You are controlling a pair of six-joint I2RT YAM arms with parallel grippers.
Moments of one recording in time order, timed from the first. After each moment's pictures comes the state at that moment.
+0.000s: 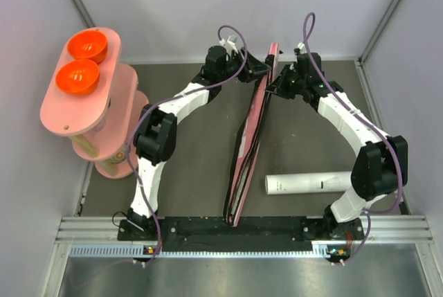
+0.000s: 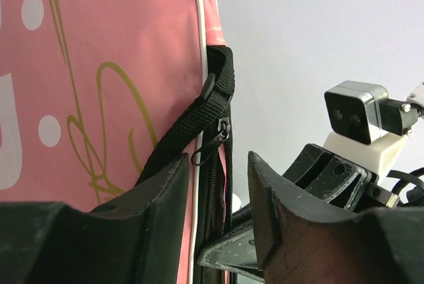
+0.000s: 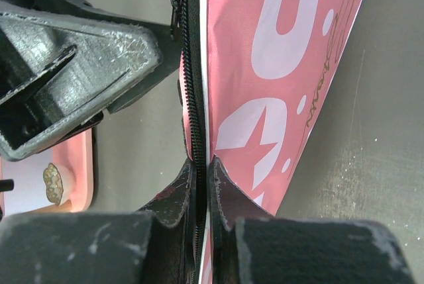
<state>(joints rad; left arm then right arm) -0.50 2.18 1.81 0.29 0.57 -1.10 0.31 1.60 1.36 -0.34 -0.23 0.65</state>
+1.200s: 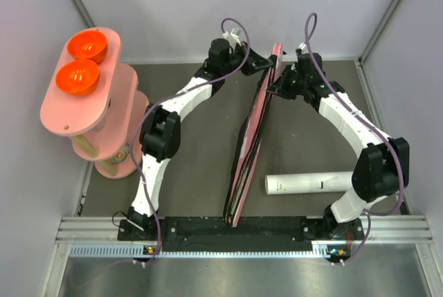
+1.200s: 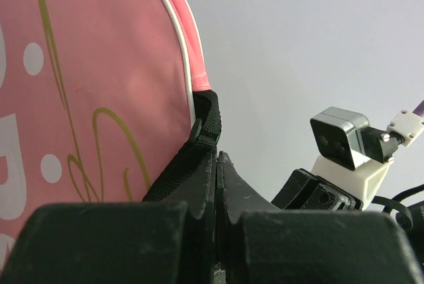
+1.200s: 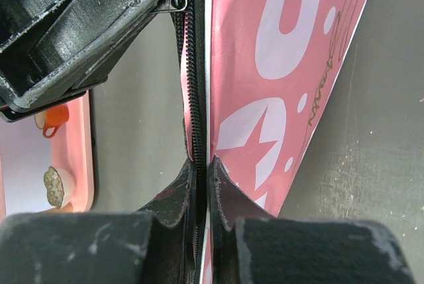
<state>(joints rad) -0.50 2.28 2.00 0.23 0.59 -1.12 0.31 1.59 1.36 -0.36 -0.21 0.66</state>
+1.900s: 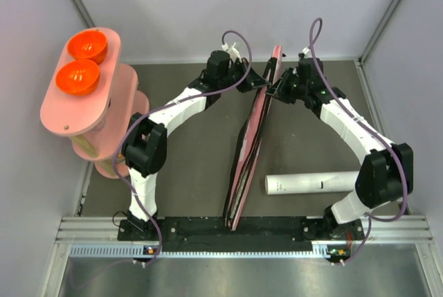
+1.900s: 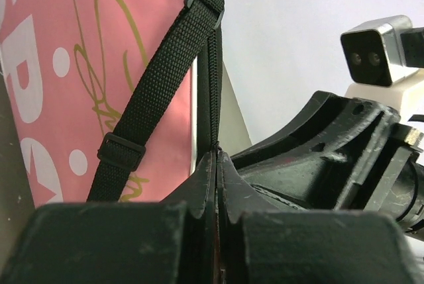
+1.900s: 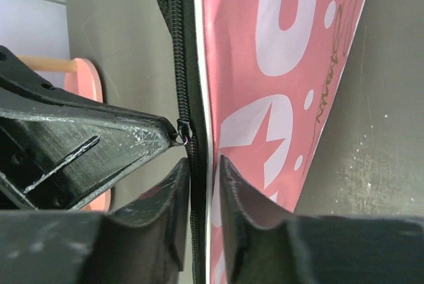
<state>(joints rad) -0.56 2.00 1.67 0.09 0.49 -0.91 0.31 1.55 1.30 -0.31 -0.19 0.76</state>
